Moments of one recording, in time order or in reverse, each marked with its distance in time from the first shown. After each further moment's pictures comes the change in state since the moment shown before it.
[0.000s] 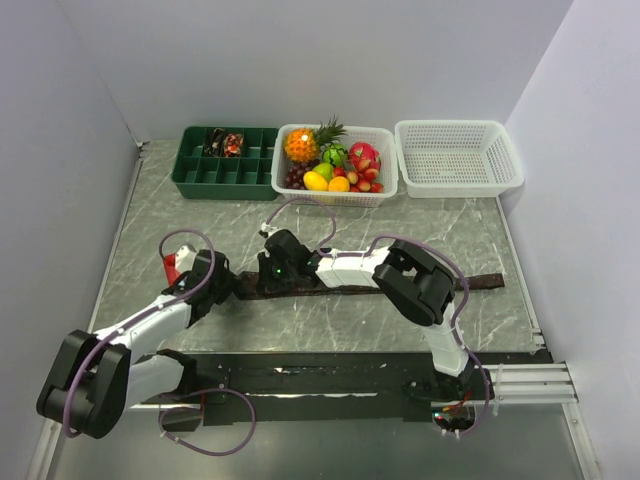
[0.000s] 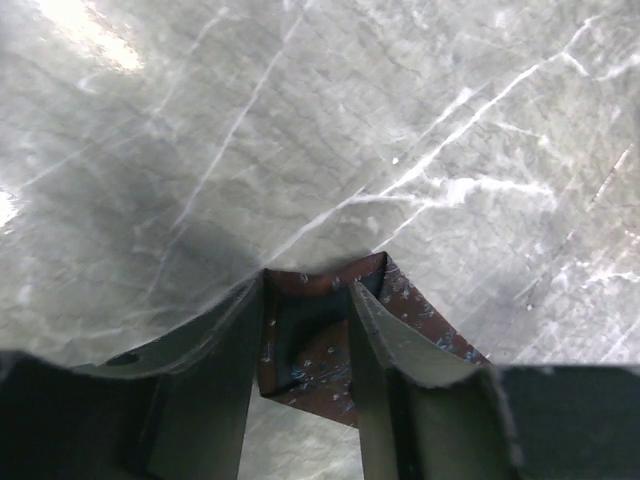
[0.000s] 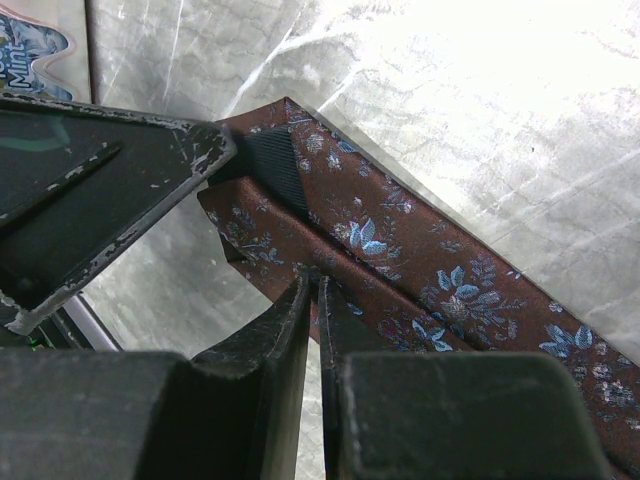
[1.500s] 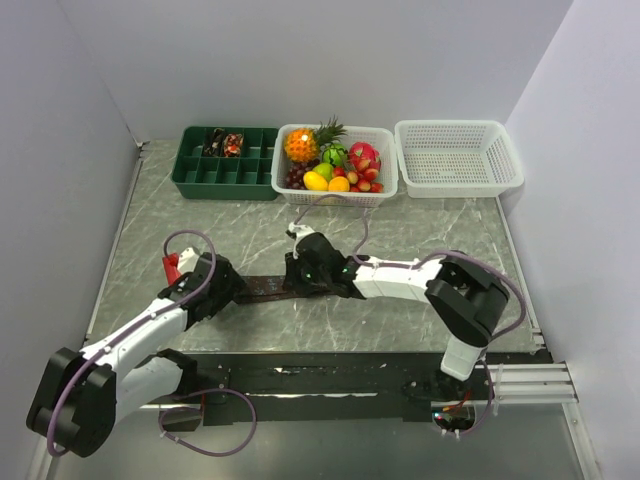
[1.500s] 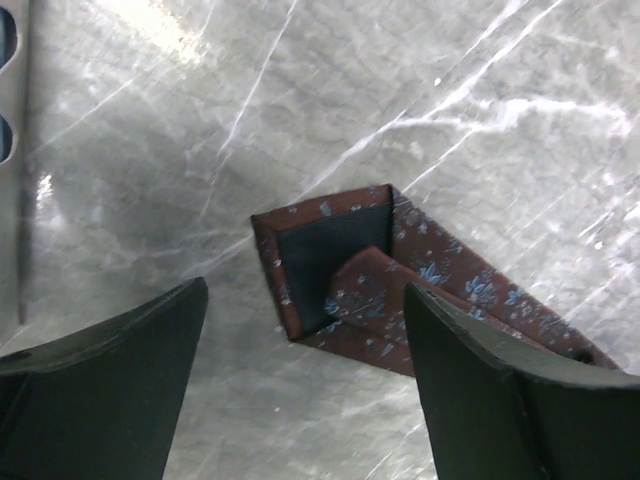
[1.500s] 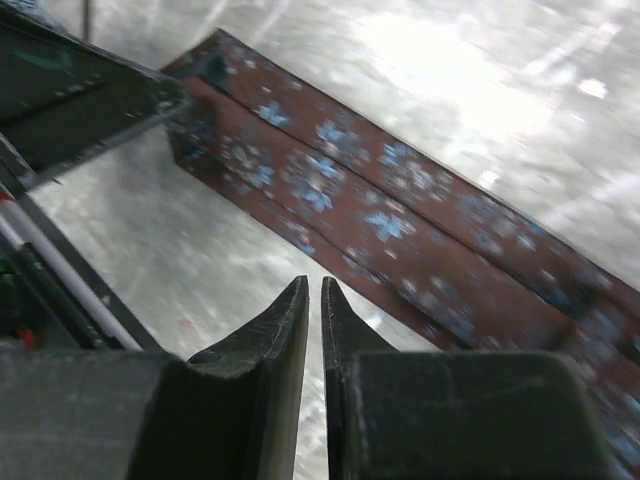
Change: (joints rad) left arm -0.062 -0.100 0.047 -0.245 -0.012 0.063; right arm -0.035 -0.342 -0.310 0.017 0.080 -0.094
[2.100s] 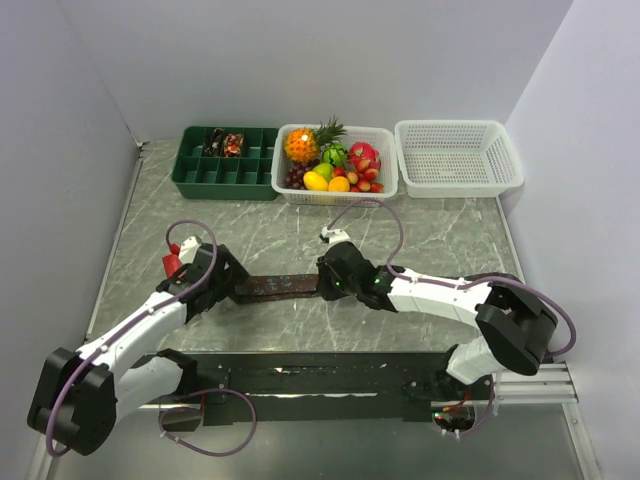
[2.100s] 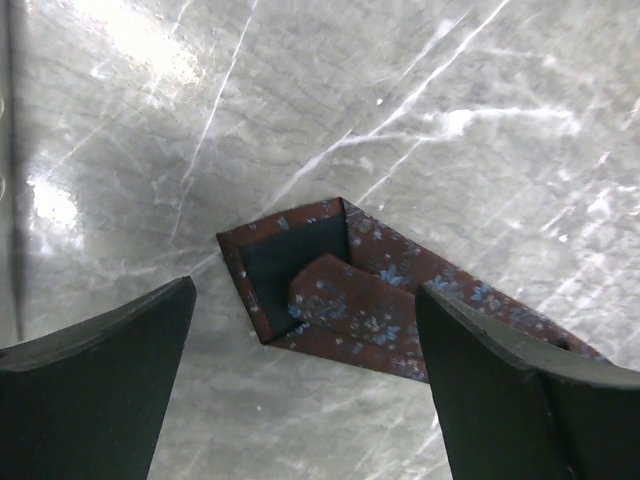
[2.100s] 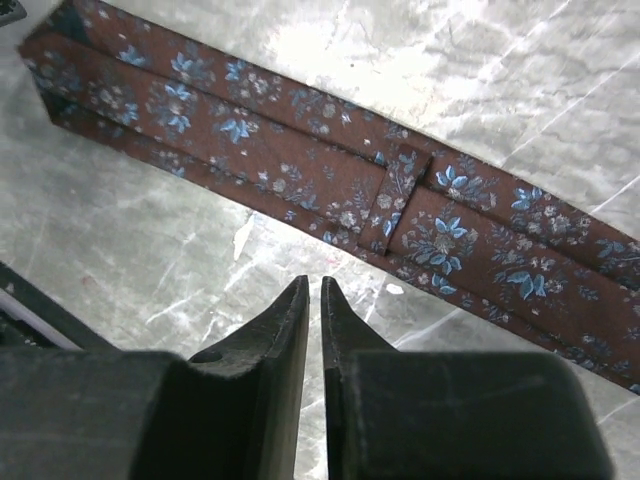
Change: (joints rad) left arm 0.008 0.020 0.074 -0.019 0.005 0.084; right arm -0.025 -0.263 -0.192 -0.137 0.182 -0.011
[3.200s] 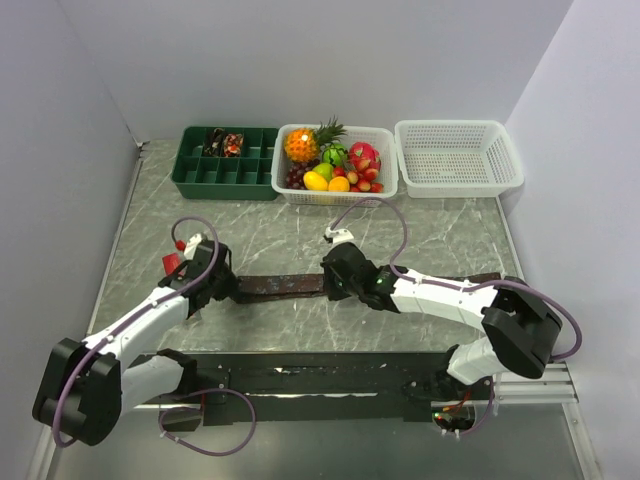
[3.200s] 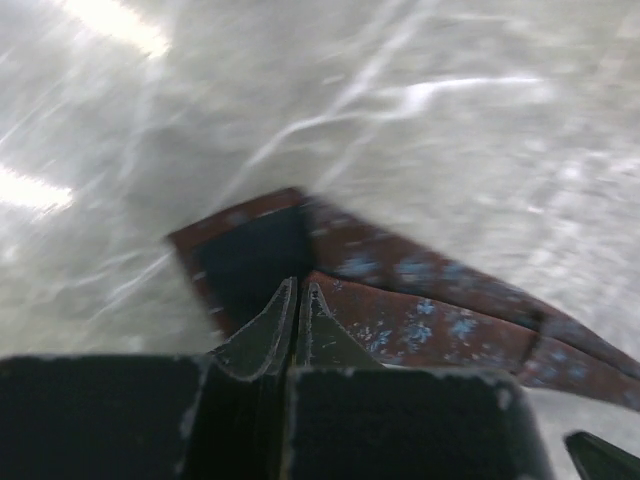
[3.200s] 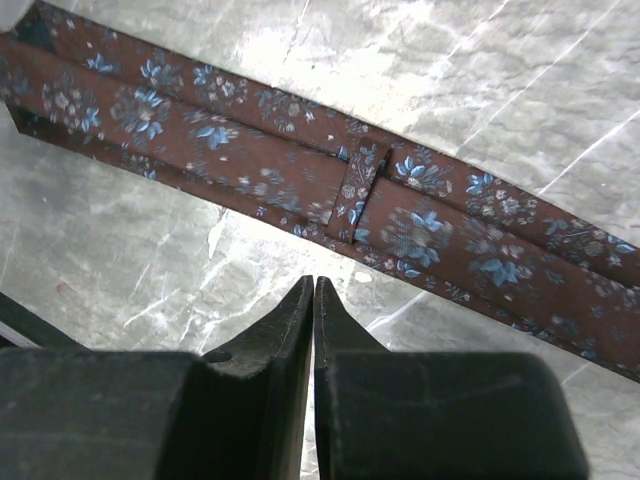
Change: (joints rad) left arm 0.028 0.041 0.028 0.061 0.121 0.048; right arm 0.002 -0.040 0.003 -0.063 0.068 -0.005
